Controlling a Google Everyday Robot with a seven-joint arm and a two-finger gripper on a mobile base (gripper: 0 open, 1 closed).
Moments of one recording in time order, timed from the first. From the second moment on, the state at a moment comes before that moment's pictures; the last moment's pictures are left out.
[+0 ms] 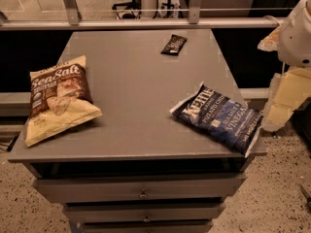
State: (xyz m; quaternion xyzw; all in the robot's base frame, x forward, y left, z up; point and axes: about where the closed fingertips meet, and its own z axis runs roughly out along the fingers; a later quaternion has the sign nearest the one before) arm 0.438 -0.217 0.976 -0.60 0.78 -0.03 0.16
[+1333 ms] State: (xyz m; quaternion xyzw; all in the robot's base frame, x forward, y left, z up) arm 0.489 -0.116 0.961 -0.62 0.74 0.08 0.24
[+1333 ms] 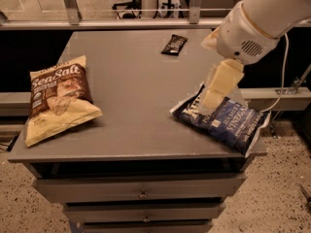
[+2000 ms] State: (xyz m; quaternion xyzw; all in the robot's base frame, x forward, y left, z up) arm 0.512 -0.011 0.963 -0.61 0.70 0.19 0.32
